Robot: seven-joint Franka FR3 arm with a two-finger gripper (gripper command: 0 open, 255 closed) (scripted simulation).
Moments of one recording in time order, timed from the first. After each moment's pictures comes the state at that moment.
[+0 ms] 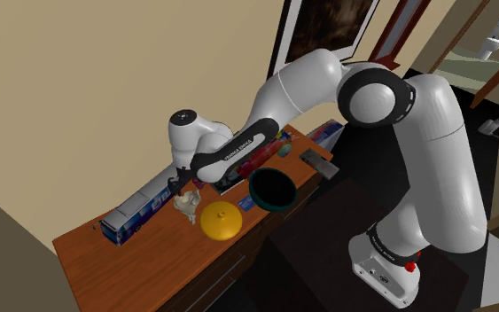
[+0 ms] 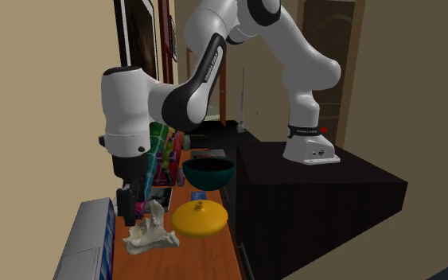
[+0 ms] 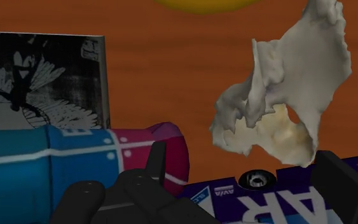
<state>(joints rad) 0.35 0.79 0.28 -1.70 -0.42 2.44 0.77</state>
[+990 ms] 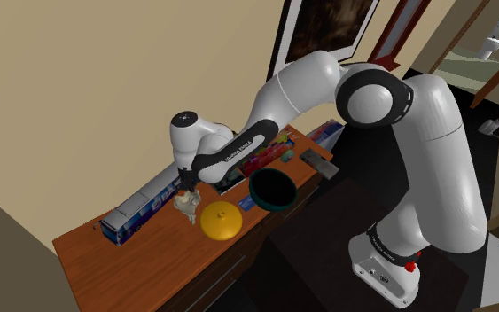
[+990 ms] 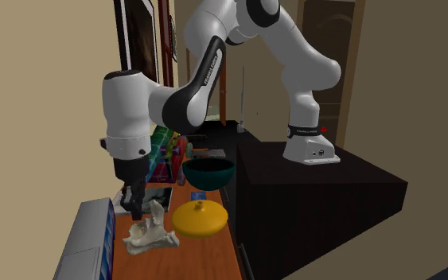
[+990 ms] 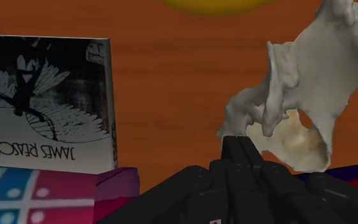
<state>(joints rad) 0.35 0.80 0.28 -1.70 -0.42 2.44 0.77</state>
